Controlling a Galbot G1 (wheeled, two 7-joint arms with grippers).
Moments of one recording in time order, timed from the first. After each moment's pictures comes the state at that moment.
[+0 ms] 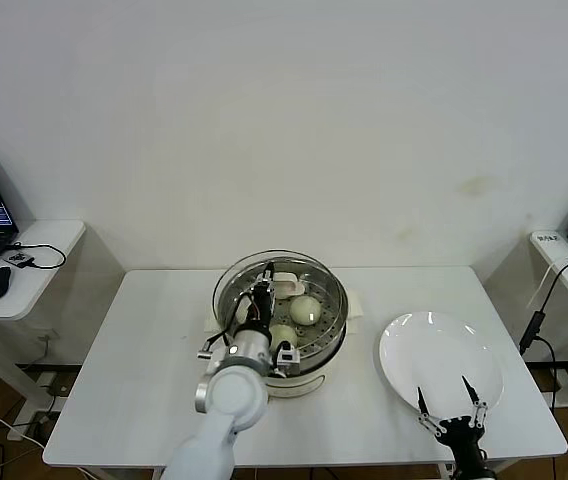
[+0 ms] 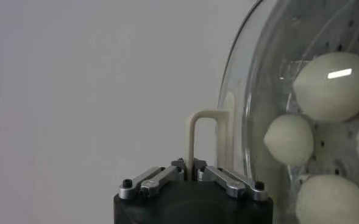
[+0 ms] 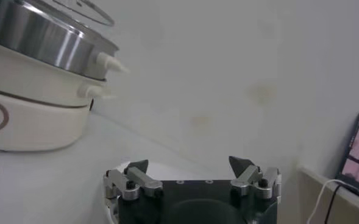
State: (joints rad) left arm 1.00 -1.50 -0.10 -1.83 1.55 0.30 0.30; right arm -1.63 1.48 0.79 1.74 -0.24 0.45 -0.09
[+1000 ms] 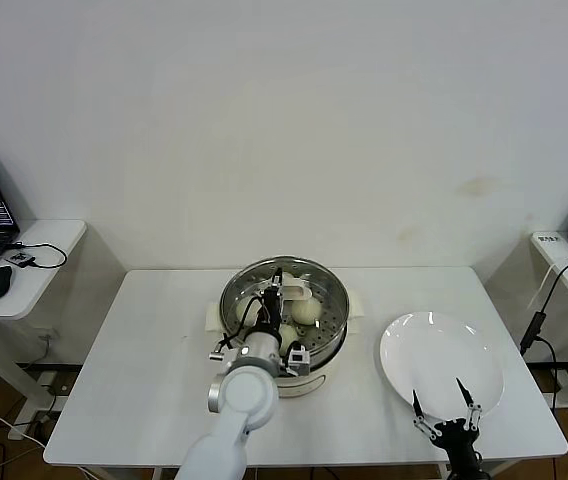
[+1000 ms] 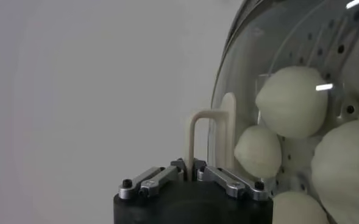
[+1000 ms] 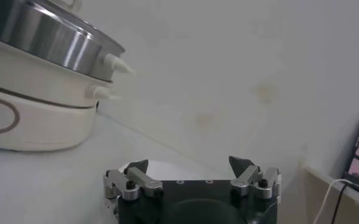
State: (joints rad) left arm 1.00 -1.55 -0.10 -1.79 1.57 0.28 0.32; right arm -1.63 1.48 0.78 1.73 -0.25 0.46 -0.09
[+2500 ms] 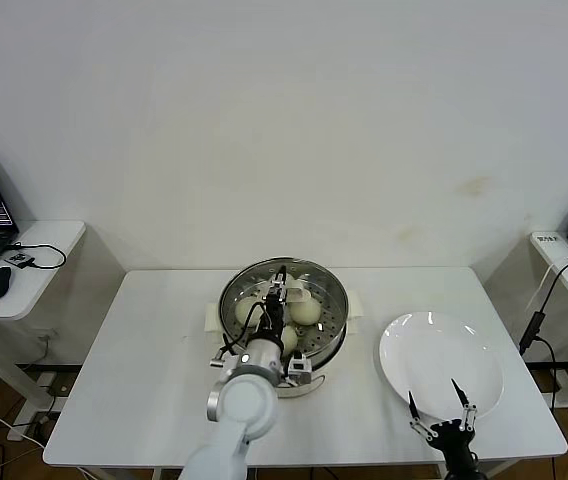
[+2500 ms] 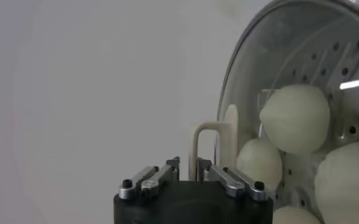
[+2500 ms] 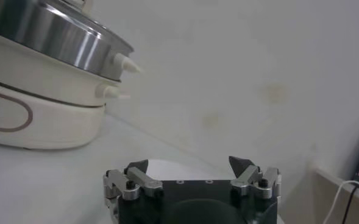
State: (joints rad) left arm 1.05 -1.55 -0.10 -1.83 1.56 0.26 0.29; right arm -1.63 1.48 0.76 1.72 -0.25 0.47 -0.10
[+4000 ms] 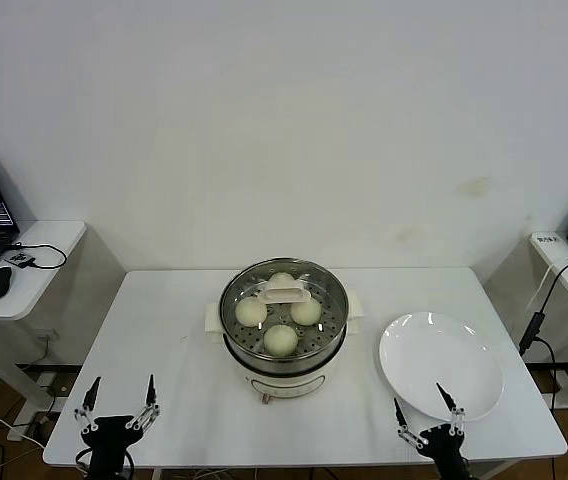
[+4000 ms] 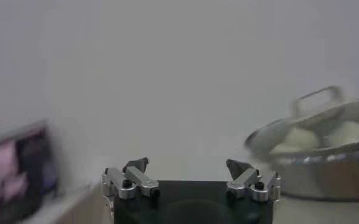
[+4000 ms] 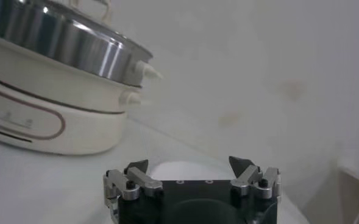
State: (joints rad) left arm 1.83 -1.31 -0.59 -2.14 -0.08 -0.07 -0.27; right arm -1.71 1.39 0.68 1.83 -0.12 0.40 -0.14
